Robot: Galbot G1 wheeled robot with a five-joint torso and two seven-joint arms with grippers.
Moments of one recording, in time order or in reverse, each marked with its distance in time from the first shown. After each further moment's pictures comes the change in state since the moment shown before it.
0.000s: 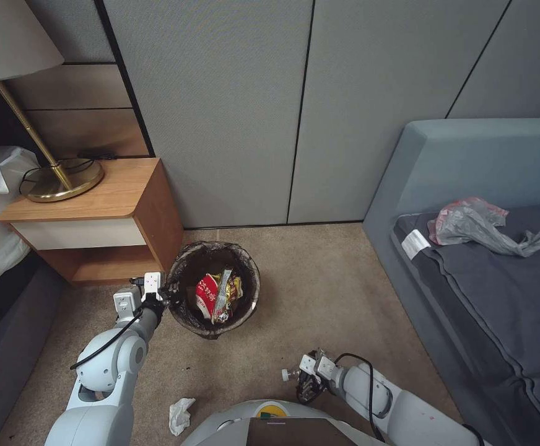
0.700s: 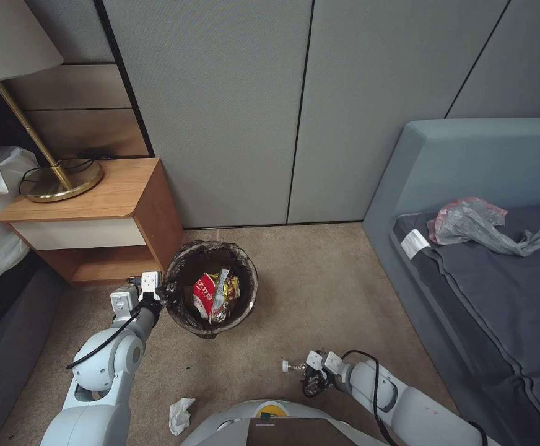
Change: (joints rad) left arm -0.001 0.017 -0.010 -0.001 -0.003 0.002 0.003; right arm 0.003 -0.007 0.042 -0.030 0.034 0.016 -0.012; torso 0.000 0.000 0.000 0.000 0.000
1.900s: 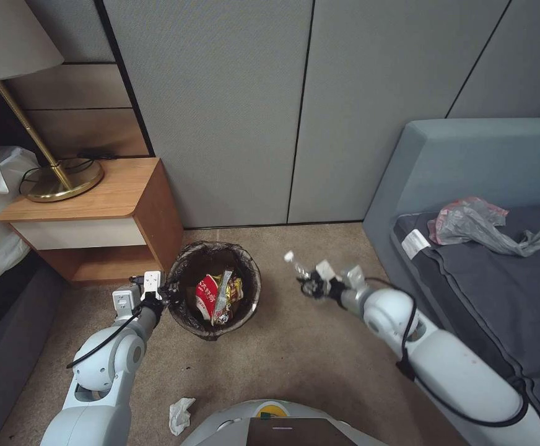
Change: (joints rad) left arm 0.001 -0.004 0.019 -0.030 -0.008 0.037 -0.006; right arm 0.139 0.004 0.355 0.460 0.617 -0.194 0.243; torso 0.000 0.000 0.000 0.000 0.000
